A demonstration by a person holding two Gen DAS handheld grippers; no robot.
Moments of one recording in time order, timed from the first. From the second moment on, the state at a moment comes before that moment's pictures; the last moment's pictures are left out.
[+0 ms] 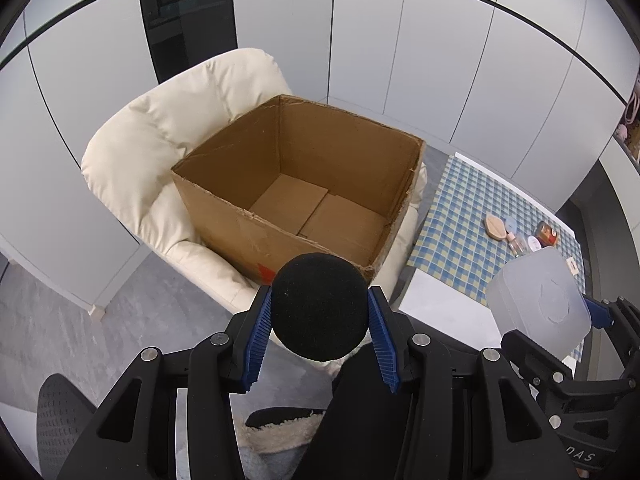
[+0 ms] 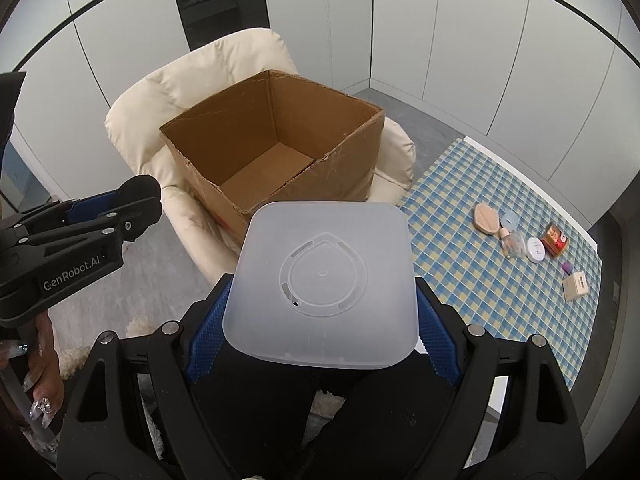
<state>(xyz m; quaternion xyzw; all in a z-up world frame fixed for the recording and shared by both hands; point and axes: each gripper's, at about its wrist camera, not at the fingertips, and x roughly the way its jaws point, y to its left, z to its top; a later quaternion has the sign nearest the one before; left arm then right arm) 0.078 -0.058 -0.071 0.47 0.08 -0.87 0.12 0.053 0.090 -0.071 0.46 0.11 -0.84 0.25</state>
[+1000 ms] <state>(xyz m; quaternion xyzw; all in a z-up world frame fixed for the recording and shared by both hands) -0.034 -0.132 -0.109 0.47 0.11 -0.86 0.18 -0.052 -0.015 -0.106 0.46 0.14 -0.82 0.30</state>
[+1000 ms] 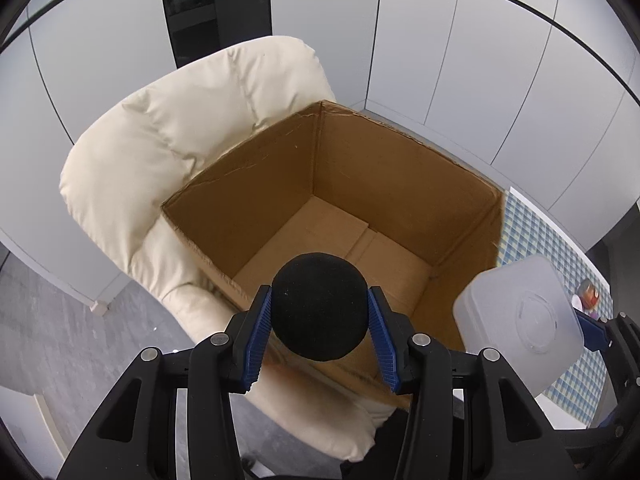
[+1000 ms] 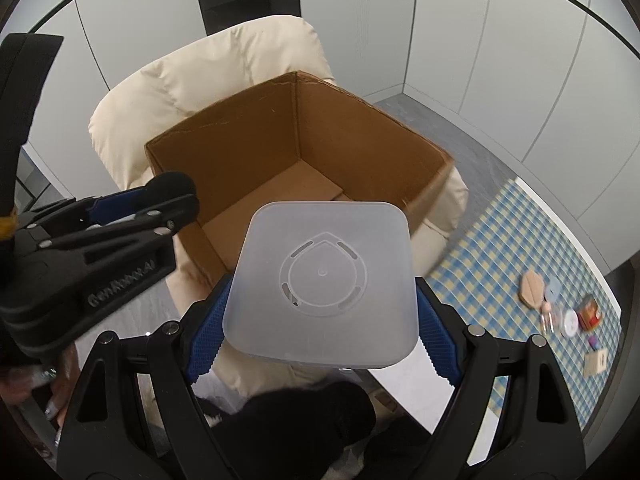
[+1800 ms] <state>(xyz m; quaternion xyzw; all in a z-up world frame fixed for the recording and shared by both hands) -0.082 -0.161 -0.131 0.48 0.13 -0.85 0.18 -0.101 -0.065 -0.138 0.47 0.14 -0.81 0.32</state>
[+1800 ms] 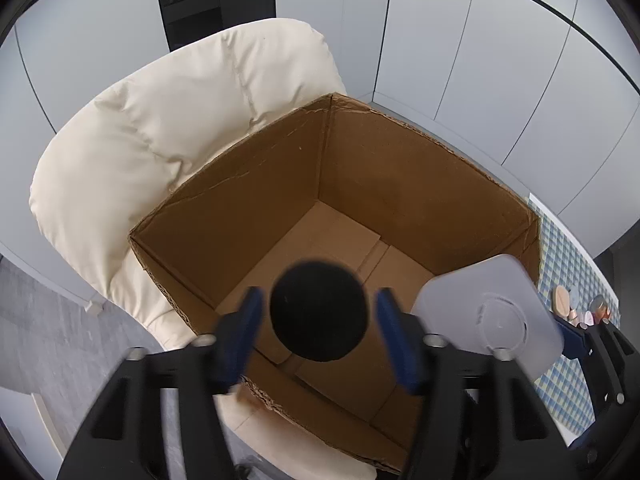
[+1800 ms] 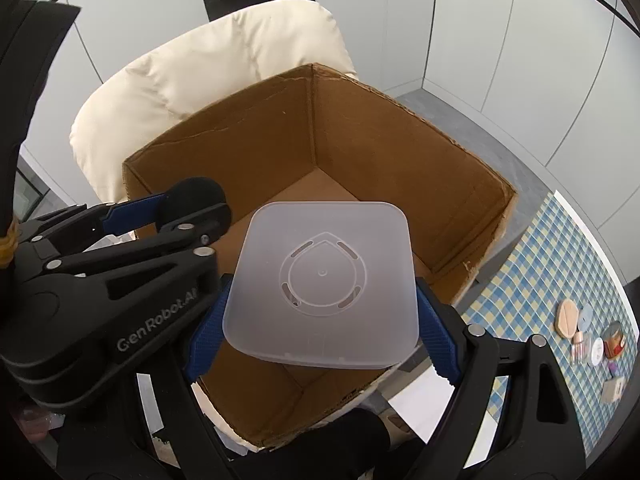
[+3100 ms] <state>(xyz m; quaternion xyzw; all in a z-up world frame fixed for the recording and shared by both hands) -0.039 -0.163 -0.105 0.46 0.14 -0.85 0.22 -0.084 -0.031 -0.123 0.44 0.11 -0.84 0.29</state>
